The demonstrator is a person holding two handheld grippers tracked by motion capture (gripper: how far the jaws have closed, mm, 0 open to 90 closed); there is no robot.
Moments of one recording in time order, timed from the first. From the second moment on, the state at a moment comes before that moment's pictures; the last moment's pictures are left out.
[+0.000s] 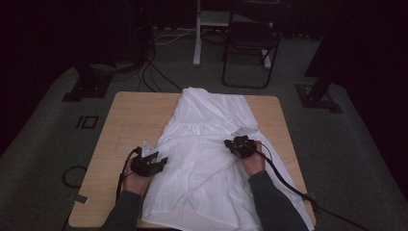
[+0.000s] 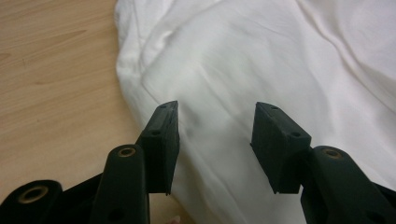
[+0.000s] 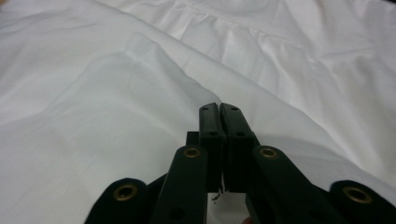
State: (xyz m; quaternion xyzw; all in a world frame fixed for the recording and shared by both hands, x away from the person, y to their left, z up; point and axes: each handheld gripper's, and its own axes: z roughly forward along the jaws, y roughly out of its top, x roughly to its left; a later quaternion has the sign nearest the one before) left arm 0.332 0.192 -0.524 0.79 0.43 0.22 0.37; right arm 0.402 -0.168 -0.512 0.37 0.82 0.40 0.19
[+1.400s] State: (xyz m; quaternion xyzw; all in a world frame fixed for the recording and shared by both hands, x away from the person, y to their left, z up) left arm 0.257 0.199 -0.510 0.82 0.37 0.19 0.40; right arm 0.304 -0.248 -0.509 0.35 0.81 0.43 0.17
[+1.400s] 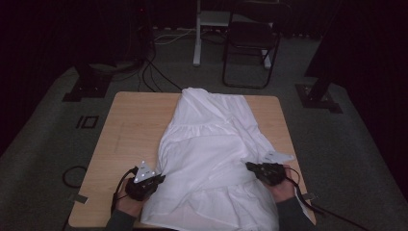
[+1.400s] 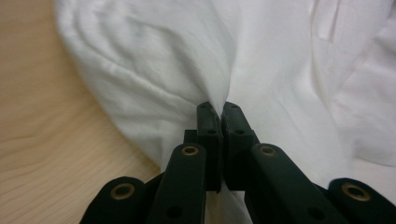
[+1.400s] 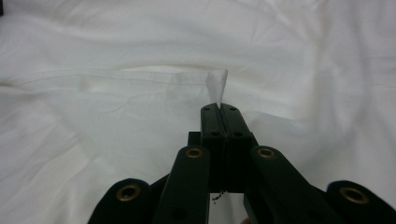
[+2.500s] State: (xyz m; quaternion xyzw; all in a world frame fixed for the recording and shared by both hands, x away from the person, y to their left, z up) left arm 0.400 0.216 -0.540 0.76 0.50 0.15 0.38; right arm 0.408 -0.263 -0.538 0.46 0.77 0.38 0.20
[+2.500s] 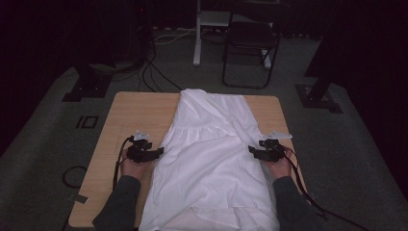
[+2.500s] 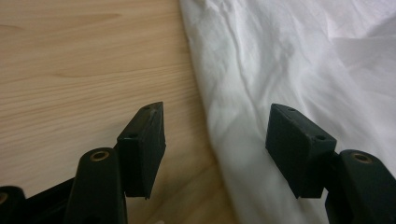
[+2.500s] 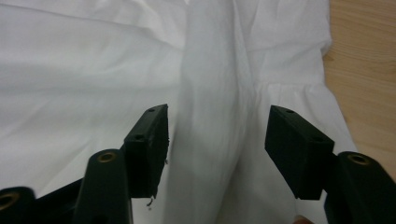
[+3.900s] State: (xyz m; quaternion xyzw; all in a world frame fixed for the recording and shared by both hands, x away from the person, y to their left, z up) left arm 0.380 0.131 -0.541 0.83 0.42 0.20 0.32; right arm 0.412 -0.302 -0.560 0.54 0.74 0.32 0.24
